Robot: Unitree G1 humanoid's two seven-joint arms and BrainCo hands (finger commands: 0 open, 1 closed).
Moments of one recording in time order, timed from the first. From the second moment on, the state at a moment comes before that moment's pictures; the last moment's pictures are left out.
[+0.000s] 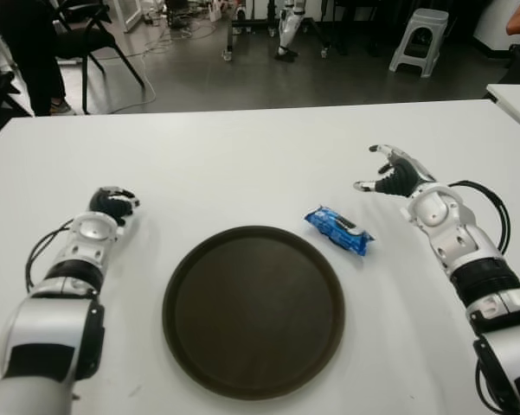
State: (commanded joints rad) left arm -0.75 0.34 0.02 1.32 0.19 -0.01 0.09; right arm -0.61 -0.39 0.25 0.65 -0.48 0.08 0.08
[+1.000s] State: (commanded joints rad) left arm -0.76 0.34 0.02 1.33 0.20 -0.01 0.08; right arm -0.39 -0.41 0.35 0.11 -0.66 0.31 0.22
